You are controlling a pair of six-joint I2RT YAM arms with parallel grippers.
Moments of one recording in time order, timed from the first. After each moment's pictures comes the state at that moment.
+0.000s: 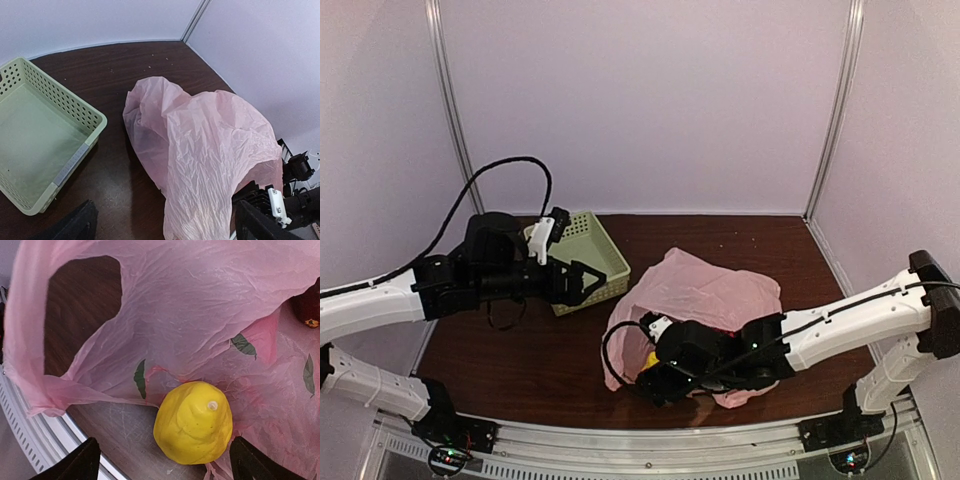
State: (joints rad) left arm -0.89 1.12 0.87 -0.20 0.02 -0.44; right arm 1.37 1.56 0.98 -0.30 0.30 0.63
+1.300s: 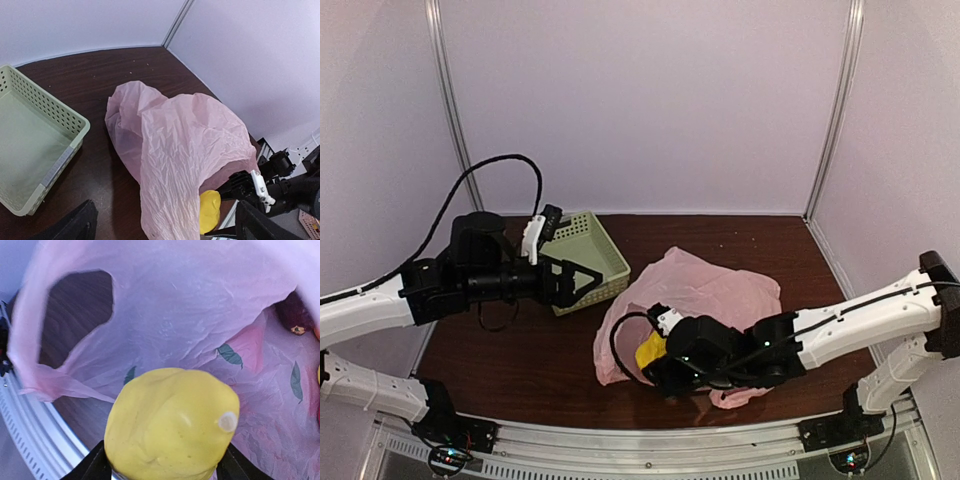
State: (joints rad) left arm -0.89 1.05 0.84 -0.18 0.08 -0.45; right arm 1.37 1.55 0.94 -0.26 0.36 0.64
